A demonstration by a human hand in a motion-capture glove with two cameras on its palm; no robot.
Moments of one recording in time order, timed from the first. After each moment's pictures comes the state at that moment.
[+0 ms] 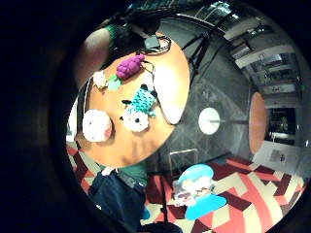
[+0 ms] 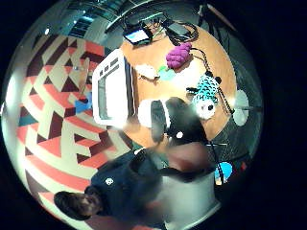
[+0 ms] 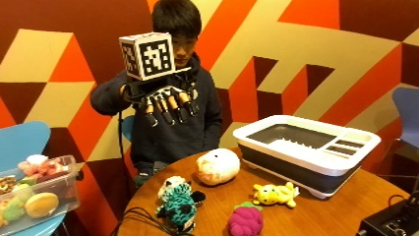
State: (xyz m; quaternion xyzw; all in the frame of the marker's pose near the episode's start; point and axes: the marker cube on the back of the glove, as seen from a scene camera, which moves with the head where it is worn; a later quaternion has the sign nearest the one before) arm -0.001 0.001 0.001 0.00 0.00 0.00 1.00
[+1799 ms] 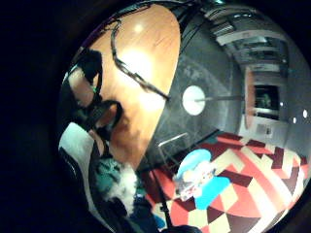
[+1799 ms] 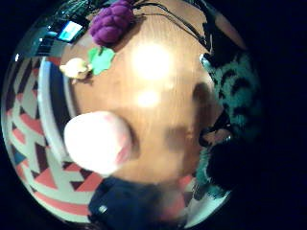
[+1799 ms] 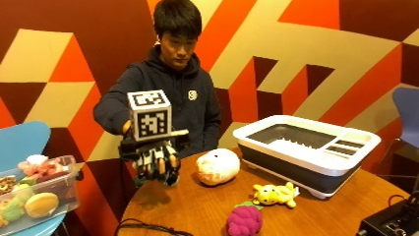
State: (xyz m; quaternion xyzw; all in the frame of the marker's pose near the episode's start) arm 0.033 0.006 0.138 -0.08 0.07 0.14 0.98
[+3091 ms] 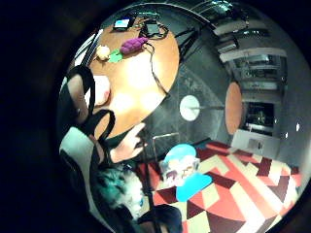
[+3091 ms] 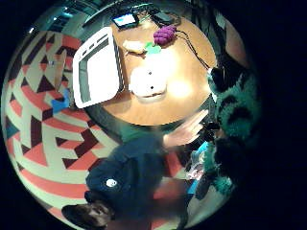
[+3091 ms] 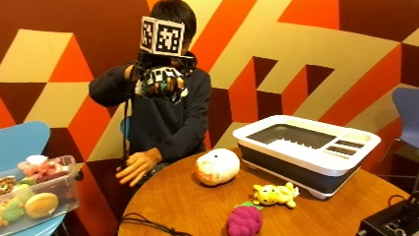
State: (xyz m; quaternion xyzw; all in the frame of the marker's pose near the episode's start) arm -0.068 0.112 -0.024 -0.04 0.13 0.03 0.99
